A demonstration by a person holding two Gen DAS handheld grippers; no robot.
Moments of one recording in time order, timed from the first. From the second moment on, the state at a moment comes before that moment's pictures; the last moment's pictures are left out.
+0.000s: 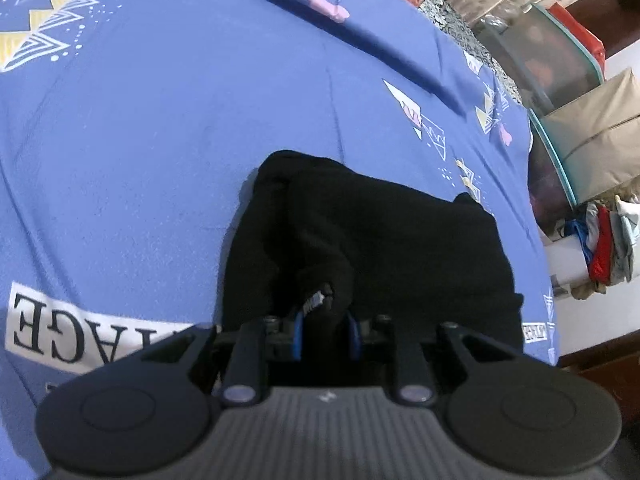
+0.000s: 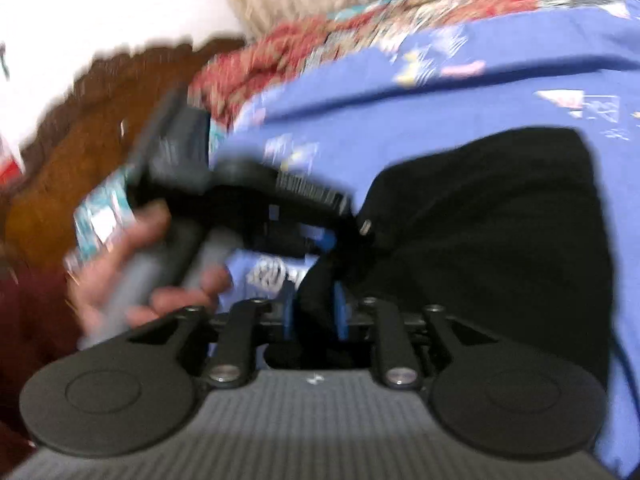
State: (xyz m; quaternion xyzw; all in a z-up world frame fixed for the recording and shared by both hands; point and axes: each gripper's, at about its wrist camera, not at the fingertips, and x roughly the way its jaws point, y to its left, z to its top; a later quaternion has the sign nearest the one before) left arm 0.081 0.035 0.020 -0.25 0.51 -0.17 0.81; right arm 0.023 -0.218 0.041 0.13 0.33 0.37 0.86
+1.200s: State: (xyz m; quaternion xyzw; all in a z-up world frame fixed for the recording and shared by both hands) left arm 0.009 0.030 0.070 -0.14 0.43 -0.12 0.88; right arm 0.033 -0.296 0.071 0.13 0.29 0.26 0.91
